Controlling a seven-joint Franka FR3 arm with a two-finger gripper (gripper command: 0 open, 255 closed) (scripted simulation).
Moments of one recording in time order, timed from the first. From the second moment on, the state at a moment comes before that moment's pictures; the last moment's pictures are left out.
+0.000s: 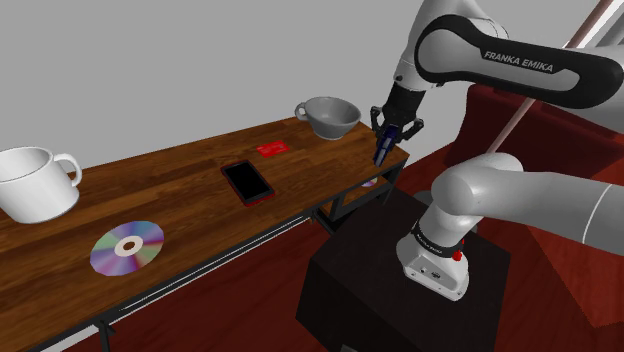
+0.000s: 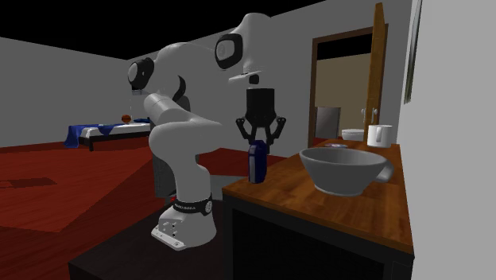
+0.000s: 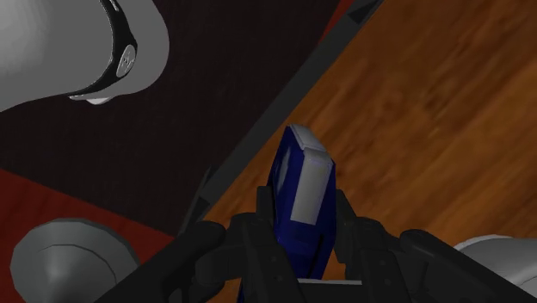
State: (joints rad) arm -0.35 -1.15 0.25 -2.80 0.25 1.66 0.90
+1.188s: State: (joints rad) arm -0.38 -1.08 0.20 -2.54 0.20 1.48 0.91
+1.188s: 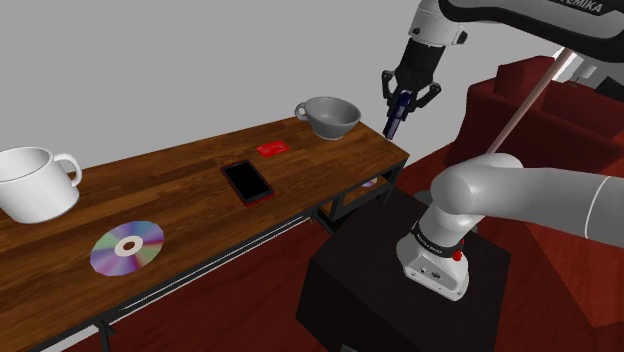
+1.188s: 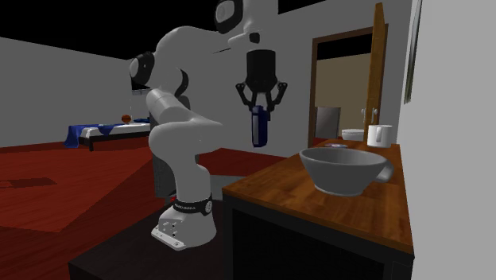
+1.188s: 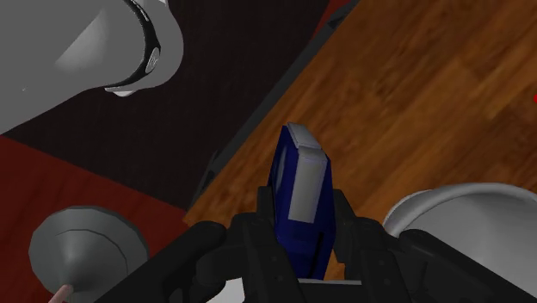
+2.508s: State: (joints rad) arm -0.43 -0.67 0.29 -2.13 0.20 1.49 0.99
